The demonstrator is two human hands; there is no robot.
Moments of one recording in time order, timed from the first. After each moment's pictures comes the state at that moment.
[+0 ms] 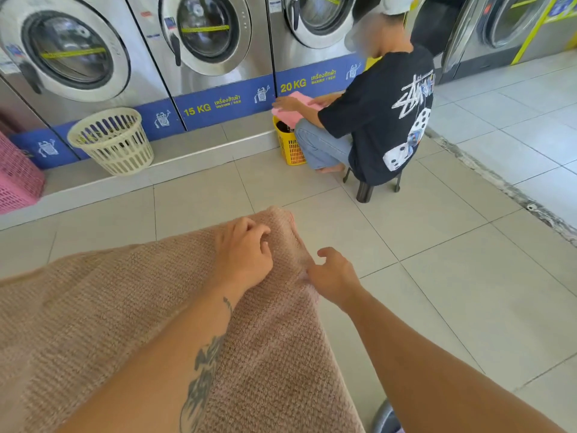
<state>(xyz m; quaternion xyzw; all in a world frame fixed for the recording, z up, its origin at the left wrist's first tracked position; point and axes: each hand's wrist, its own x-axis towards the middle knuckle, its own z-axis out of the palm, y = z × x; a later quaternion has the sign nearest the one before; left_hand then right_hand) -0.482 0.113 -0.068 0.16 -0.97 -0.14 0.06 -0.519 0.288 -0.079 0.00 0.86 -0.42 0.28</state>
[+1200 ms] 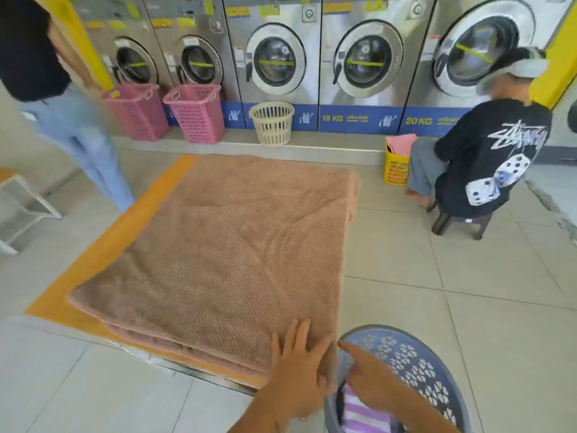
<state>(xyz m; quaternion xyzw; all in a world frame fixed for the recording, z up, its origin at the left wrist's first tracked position) -0.062 0.489 -0.051 0.29 -0.92 -0.21 -0.14 -0.197 0.601 -0.041 -0.31 0.79 -0.20 0.49</state>
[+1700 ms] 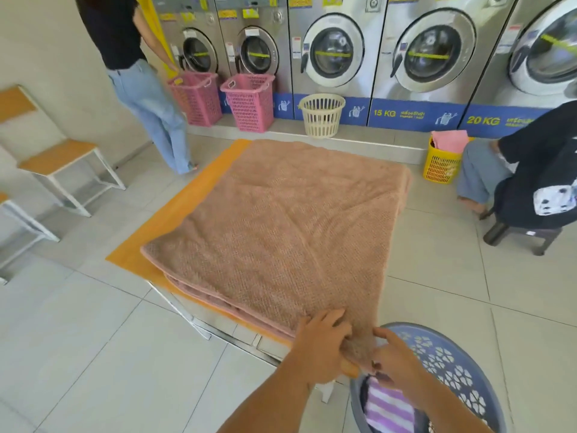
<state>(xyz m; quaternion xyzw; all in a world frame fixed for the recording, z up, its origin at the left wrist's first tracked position) -0.026 0.478 -0.040 0.26 -0.94 -0.20 -0.07 -0.162 0.579 -0.042 -0.09 0.77 -0.36 0.51</state>
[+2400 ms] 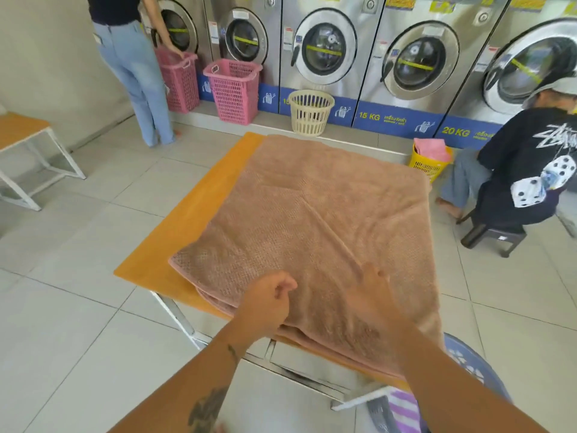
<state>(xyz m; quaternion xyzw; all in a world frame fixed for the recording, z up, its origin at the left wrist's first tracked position) 0.131 0.271 -0.020 0.37 -0.80 -0.45 0.16 -0.052 0.386 0.025 -0.25 0.89 -0.20 0.32</state>
